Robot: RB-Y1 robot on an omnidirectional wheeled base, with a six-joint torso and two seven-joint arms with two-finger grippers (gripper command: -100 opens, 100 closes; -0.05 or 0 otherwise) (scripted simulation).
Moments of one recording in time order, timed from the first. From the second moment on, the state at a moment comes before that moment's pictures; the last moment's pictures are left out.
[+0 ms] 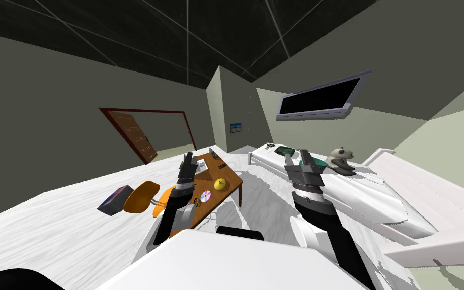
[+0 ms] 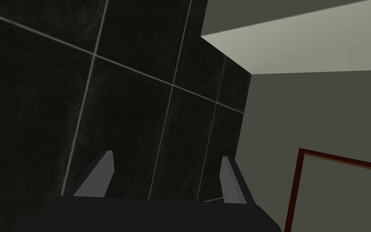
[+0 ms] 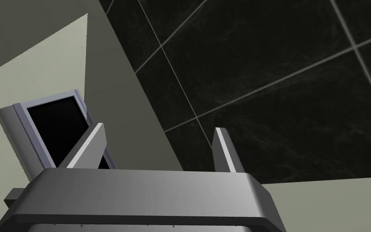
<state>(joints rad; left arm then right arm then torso) 0.46 0.01 0.06 -2.28 -0.12 -0.48 -0.08 0.48 -0.02 0.02 -2.36 0.06 -0.47 -0.10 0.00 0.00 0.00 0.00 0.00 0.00</state>
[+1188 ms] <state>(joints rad) 0.57 0.23 0.10 -1.96 -0.19 -0.51 -0.03 0.48 -0.02 0.02 -2.36 0.06 -0.47 -0.10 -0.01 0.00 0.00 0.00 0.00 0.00</state>
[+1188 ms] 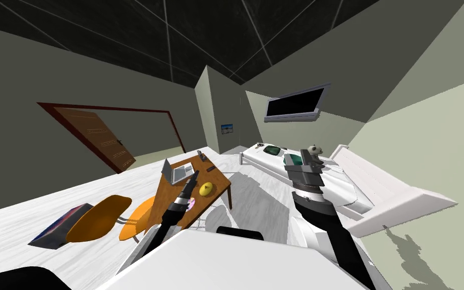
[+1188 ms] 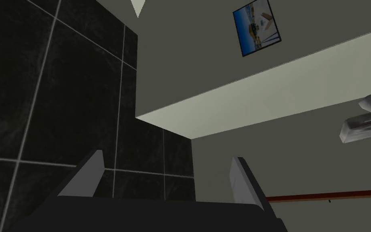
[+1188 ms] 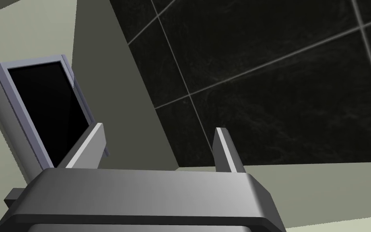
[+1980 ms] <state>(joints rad) 0.65 0.29 0.14 -1.74 -0.24 -0.55 0.00 0.48 -0.02 0.02 -2.36 0.06 -0.47 -0.10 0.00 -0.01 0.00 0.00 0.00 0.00</state>
